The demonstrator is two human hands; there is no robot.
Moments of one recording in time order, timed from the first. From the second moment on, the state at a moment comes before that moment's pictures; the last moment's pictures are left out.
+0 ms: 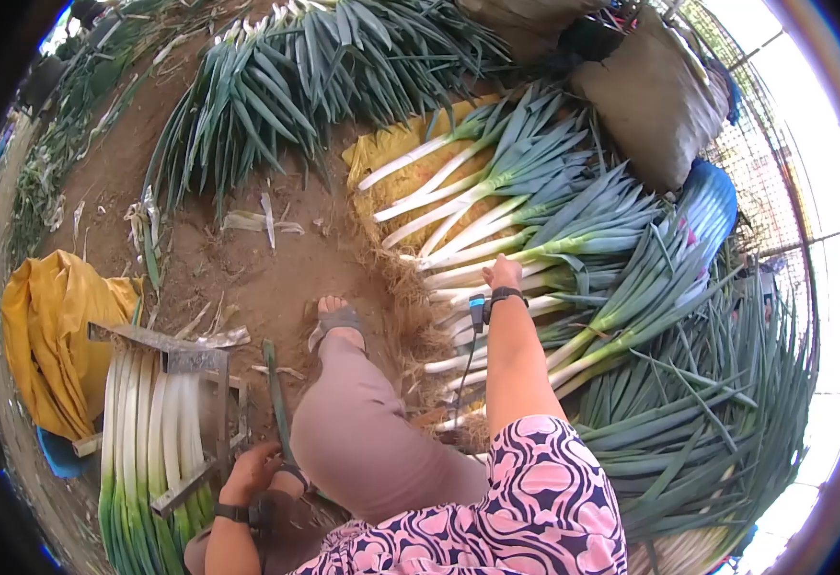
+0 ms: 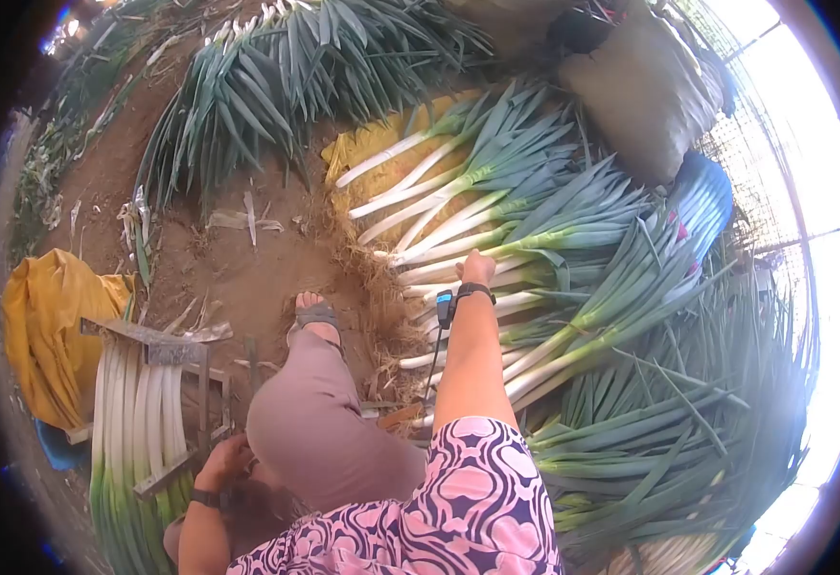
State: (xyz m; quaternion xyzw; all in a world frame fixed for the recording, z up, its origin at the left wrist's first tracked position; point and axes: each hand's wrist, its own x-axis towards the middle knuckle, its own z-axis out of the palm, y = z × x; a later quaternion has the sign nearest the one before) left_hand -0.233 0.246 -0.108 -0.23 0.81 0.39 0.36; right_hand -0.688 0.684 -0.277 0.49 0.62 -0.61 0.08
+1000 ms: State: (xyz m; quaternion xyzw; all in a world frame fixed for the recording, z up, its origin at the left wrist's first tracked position) left_hand -0.230 0.246 -0.080 -0.09 0.93 0.31 0.15; right_hand -0.507 0.669 0.069 -0.04 0.42 -0.90 0.13
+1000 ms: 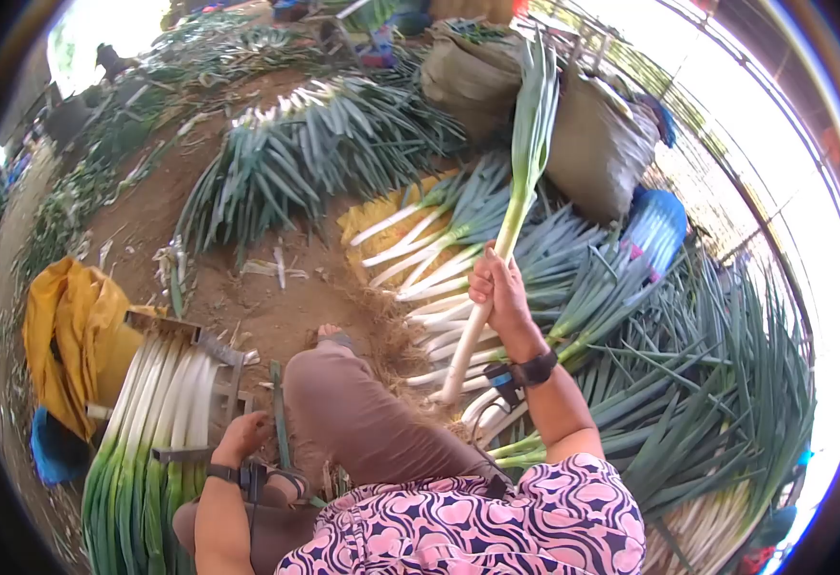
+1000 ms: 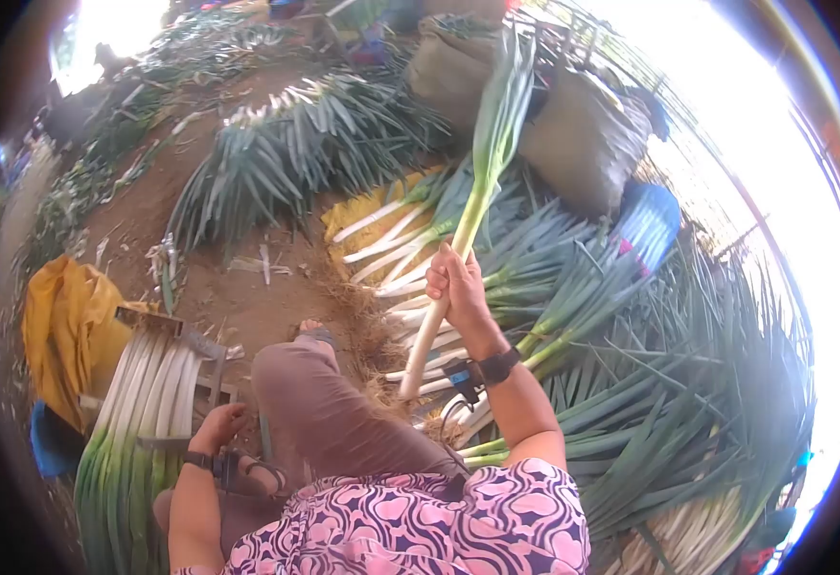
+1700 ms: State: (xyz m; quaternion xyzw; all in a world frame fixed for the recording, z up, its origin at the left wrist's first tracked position) left_hand -0.123 0.191 0.233 -0.18 0.94 -0.18 -0.21; right_hand -0.368 0.271 0.216 -0.82 0.51 -0.22 0.12
